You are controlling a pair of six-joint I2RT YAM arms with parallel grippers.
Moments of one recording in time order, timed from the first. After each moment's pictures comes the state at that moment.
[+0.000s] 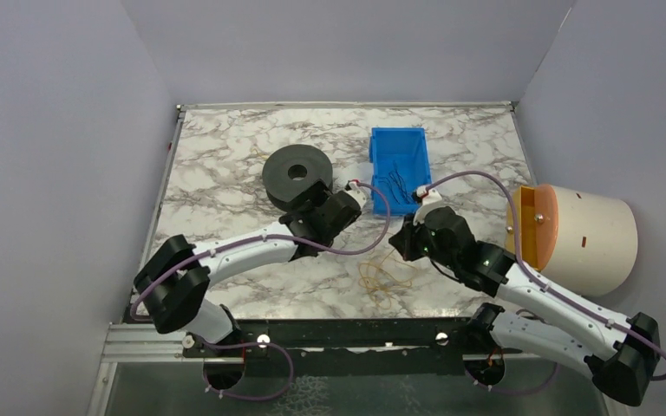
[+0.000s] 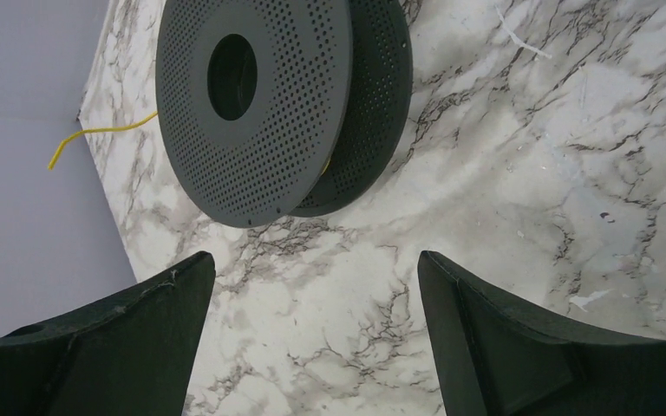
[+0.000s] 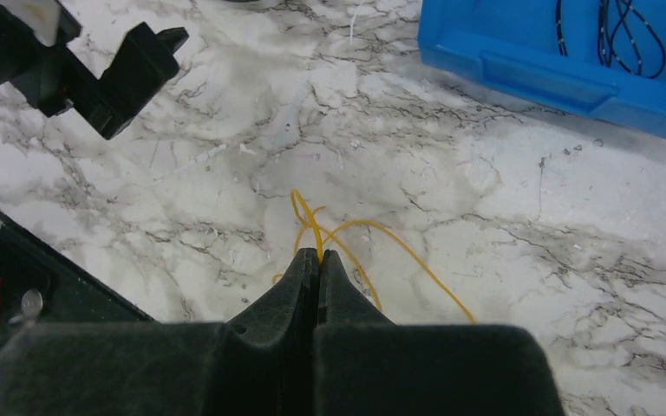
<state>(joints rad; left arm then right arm) -0.94 1.44 0.95 -0.33 -0.70 0.20 0.85 0.86 0.65 -0.33 0.16 0.44</state>
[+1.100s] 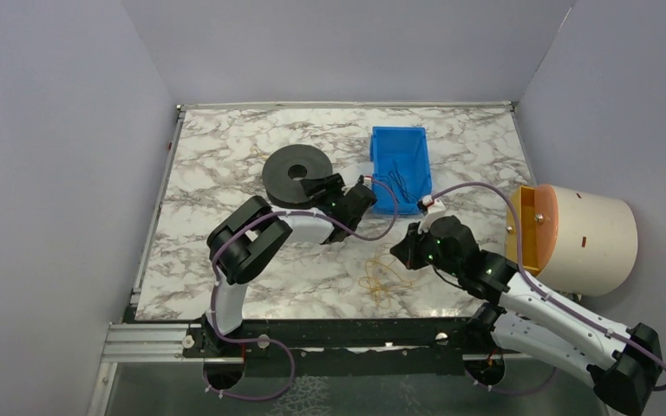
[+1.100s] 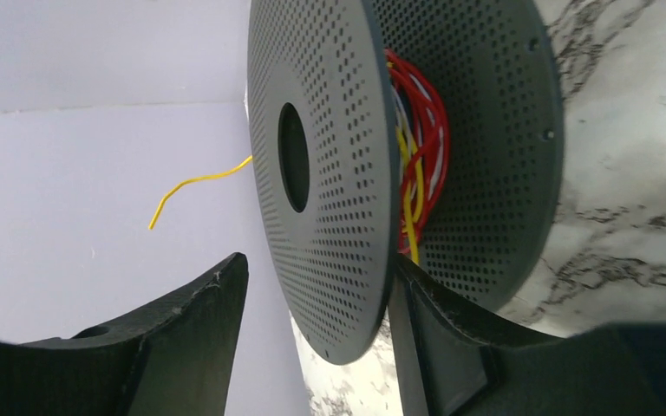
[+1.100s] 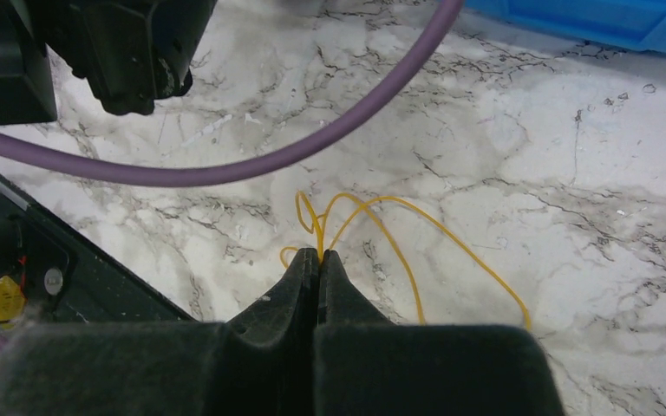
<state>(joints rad) -0.86 1.97 1.09 0.11 -1.07 0.63 0.79 0.78 0.52 -0.29 0.07 0.51</state>
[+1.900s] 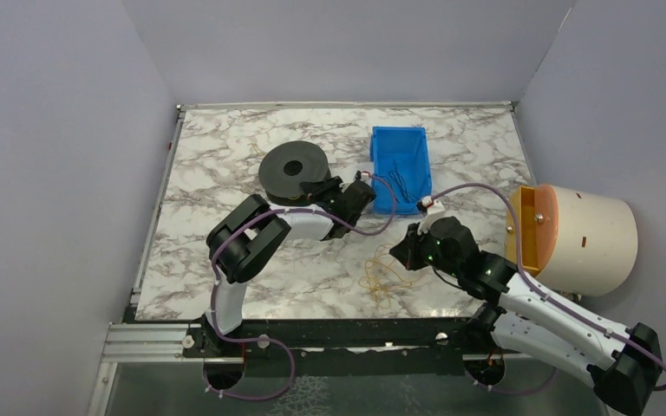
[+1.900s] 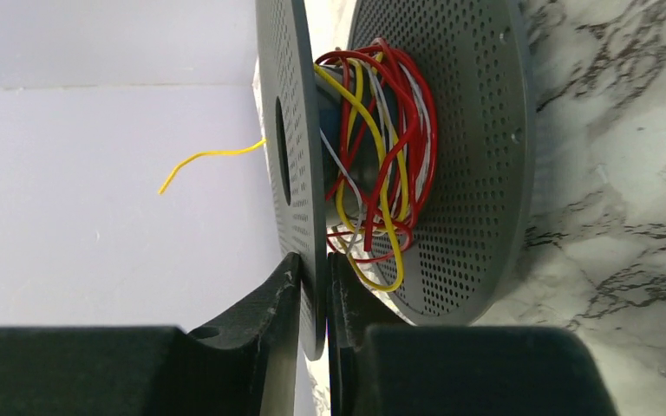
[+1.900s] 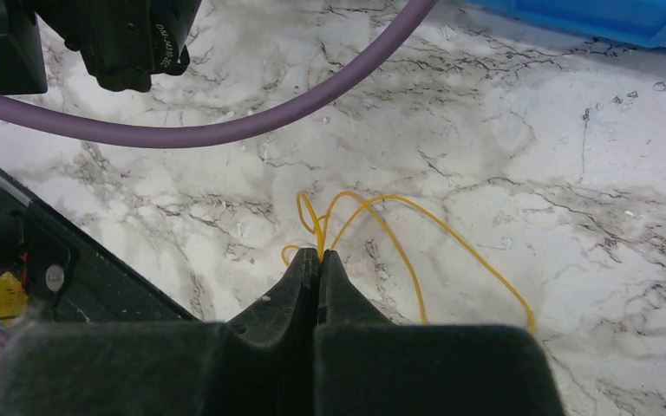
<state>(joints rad) -0.83 1.98 1.12 0.08 -1.09 0.61 0.79 0.79 0.50 -0.27 0.06 0.51</state>
